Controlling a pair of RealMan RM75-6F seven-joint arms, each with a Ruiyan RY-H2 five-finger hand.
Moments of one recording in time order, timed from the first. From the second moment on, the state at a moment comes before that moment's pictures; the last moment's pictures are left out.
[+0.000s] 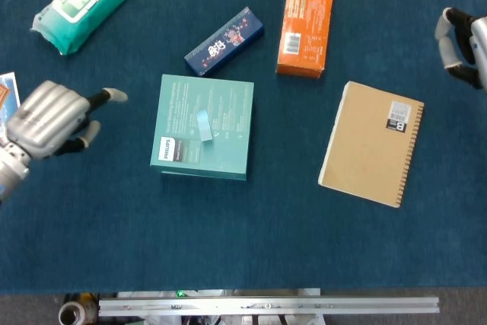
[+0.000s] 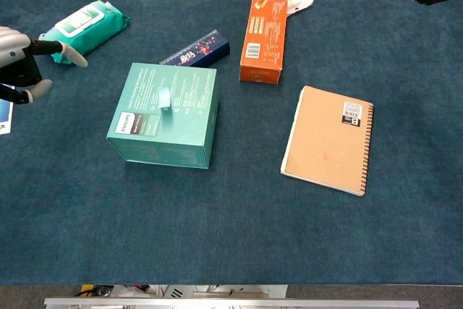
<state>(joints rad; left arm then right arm) -0.52 -1.04 -0.02 -1.56 1.72 1.00 -0.24 0.52 -1.18 0.20 -1.77 -1.28 1.30 -0.30</state>
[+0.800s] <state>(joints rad) -0.73 -1.15 -0.03 -1.60 1.66 0.81 -0.12 0.49 -1.19 0.22 -1.72 -1.24 1.30 -0.30</state>
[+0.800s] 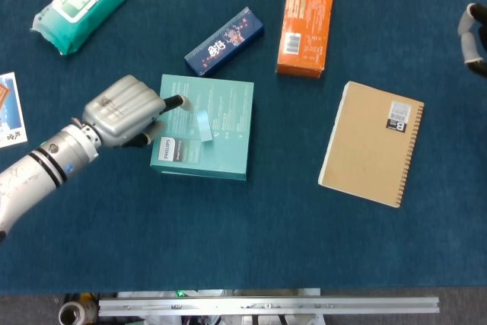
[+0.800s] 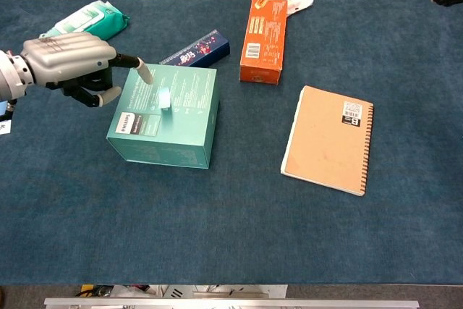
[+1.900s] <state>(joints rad) -0.79 -1.19 -0.03 -1.63 1.49 0.74 0.05 0.45 -1.18 0.23 -1.70 -1.27 1.31 -0.25</state>
